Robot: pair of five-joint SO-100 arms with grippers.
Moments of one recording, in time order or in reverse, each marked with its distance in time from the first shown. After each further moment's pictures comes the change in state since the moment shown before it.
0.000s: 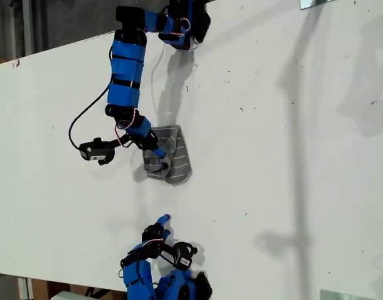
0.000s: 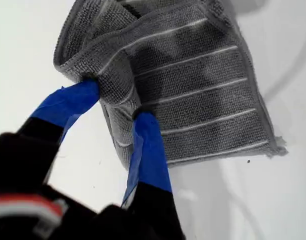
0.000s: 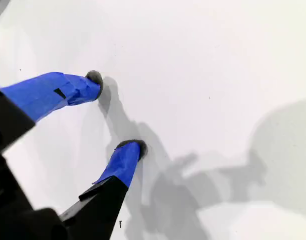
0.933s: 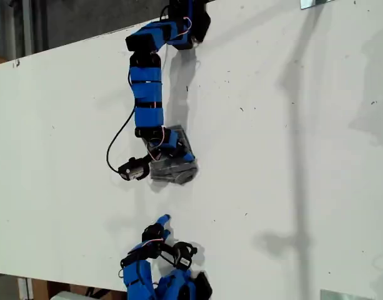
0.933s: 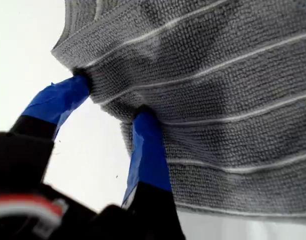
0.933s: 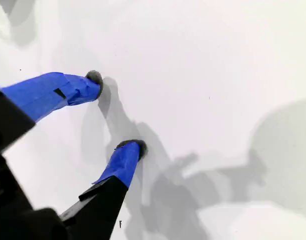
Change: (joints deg) arm 0 0.0 0.0 0.0 0.0 0.0; arm 1 -9.5 -18.9 -13.3 4.0 1.1
